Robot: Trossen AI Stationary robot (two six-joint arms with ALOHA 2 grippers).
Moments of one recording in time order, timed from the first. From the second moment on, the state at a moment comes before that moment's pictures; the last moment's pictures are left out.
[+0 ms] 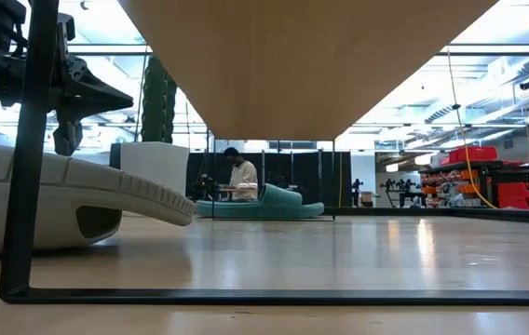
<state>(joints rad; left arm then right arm) -0.04 0.21 0.01 0.15 -0.34 -0.91 -0.78 1.19 1.35 -0.63 -0.35 0.10</state>
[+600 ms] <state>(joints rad) -0.04 0.21 0.01 0.15 -0.34 -0.91 -0.68 1.45 1.62 -0.97 -0.53 -0.18</state>
